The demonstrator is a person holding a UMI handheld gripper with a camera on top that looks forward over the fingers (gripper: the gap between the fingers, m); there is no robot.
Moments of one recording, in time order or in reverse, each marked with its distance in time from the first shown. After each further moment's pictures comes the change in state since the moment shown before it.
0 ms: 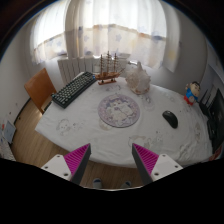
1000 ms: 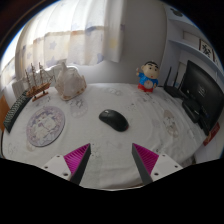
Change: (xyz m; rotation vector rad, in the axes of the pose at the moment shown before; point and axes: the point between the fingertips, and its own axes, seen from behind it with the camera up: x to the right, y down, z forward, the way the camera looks) arm 0.283 0.014 0.095 0.096 0.338 0.264
